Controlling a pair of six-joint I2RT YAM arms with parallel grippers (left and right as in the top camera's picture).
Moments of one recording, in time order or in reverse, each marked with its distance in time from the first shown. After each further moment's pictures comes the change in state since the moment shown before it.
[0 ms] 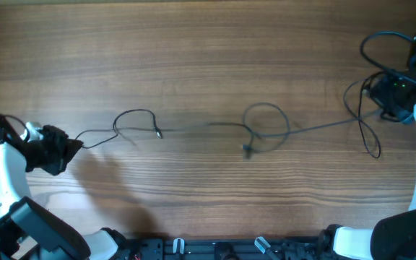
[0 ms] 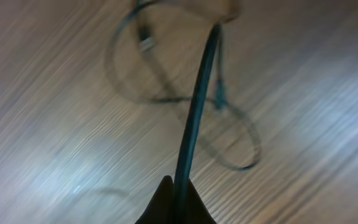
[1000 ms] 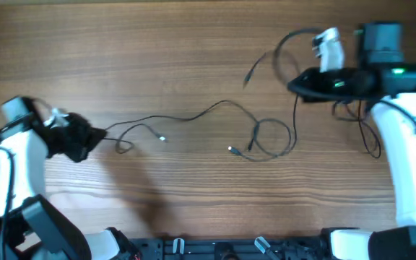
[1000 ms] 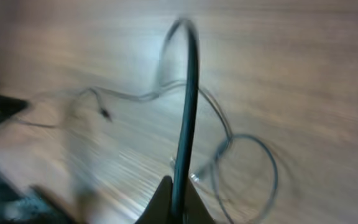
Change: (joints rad) left arm -0.243 0.000 0.000 0.022 0.054 -0.095; right arm 0.367 -0.027 -0.007 0.050 -0.627 -0.505
